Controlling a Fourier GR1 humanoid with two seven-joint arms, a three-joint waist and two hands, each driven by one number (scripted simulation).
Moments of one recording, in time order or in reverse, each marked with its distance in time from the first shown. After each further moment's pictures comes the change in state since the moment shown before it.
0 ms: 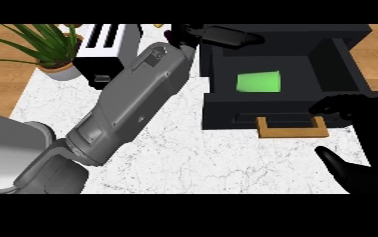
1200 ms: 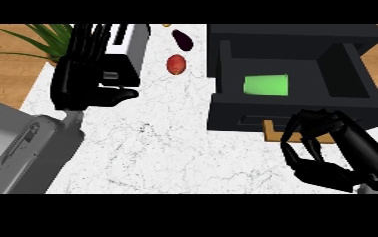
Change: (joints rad) left arm 0.772 0.413 0.103 -0.793 0.051 -0.067 0.117; right arm 0.032 -0.147 0.182 0.107 0.575 0.074 -0.147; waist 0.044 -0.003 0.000
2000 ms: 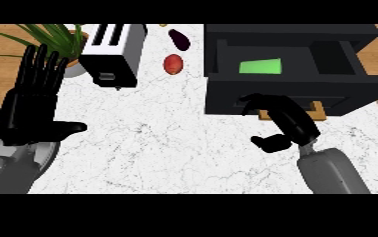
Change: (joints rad) left arm 0.291 0.096 0.167 -0.118 0.011 -0.205 -0.026; right arm -0.209 0.043 0.163 0.572 0.496 -0.226 -0.231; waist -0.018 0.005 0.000
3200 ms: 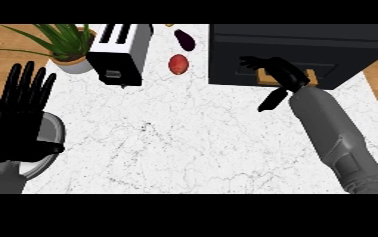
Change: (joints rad) left arm 0.109 -0.036 0.138 0.059 -0.041 -0.253 -0.011; right arm -0.585 0.005 -0.218 0.965 0.046 -0.087 -0.389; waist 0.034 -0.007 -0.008
